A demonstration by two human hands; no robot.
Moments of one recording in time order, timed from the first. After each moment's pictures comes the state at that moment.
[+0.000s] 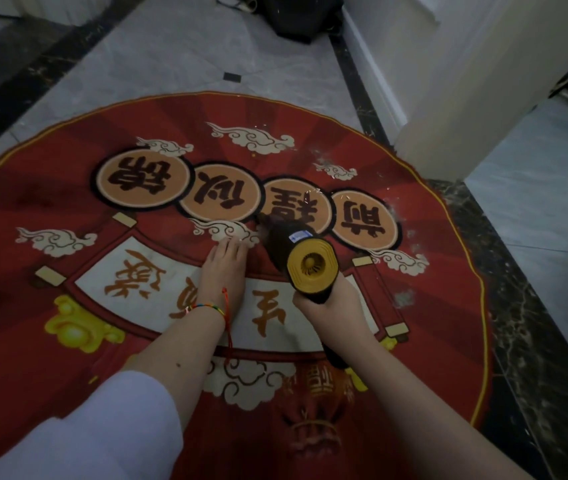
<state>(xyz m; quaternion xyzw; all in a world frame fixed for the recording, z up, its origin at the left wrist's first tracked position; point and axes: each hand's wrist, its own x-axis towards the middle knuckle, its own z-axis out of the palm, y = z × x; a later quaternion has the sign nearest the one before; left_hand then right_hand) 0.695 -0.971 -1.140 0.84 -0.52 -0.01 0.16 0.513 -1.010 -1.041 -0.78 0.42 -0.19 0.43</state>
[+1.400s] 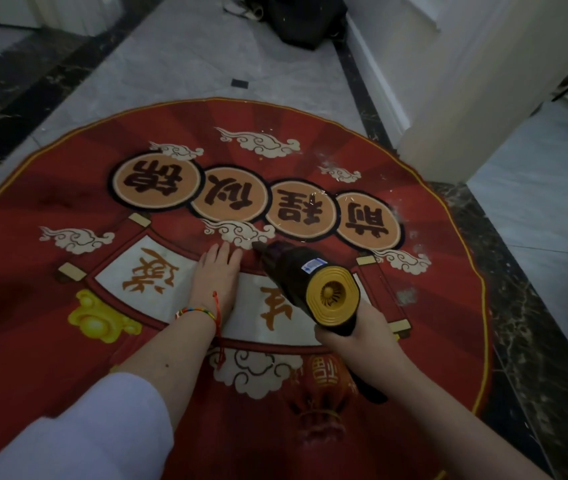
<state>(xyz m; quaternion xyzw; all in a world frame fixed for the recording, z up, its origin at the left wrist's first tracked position) 0.703 -0.943 -1.134 0.86 -0.49 -0.04 0.09 0.472 -0.983 -1.011 -0.83 0.38 -0.12 0.40</state>
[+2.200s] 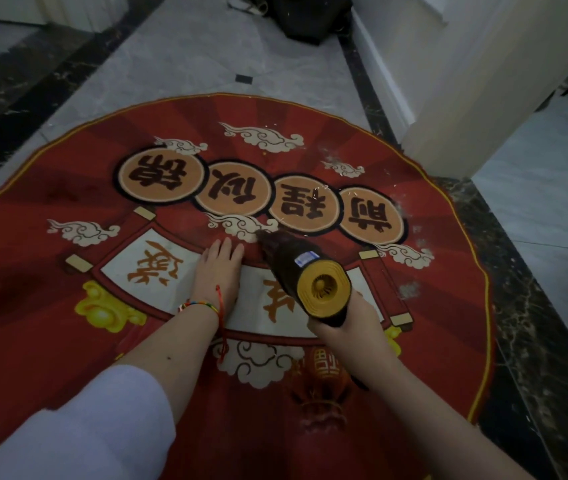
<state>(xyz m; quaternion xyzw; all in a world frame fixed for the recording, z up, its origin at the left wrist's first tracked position) 0.698 -0.935 -1.128 0.87 -0.49 -0.06 0.05 0.482 -0.972 -1.021 -0.81 0.39 -0.16 0.41</state>
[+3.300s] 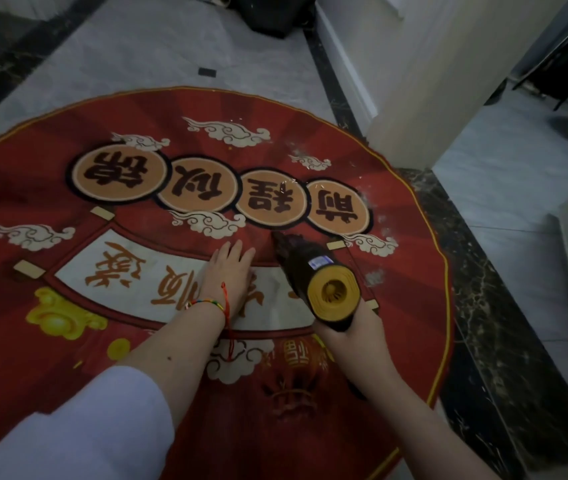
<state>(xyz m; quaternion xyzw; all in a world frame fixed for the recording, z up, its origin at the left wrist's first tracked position) 0.651 -0.972 -1.123 0.83 -0.54 -0.10 0.06 0.438 -0.975 -1.023 -0.75 0.48 -0.21 0.40</state>
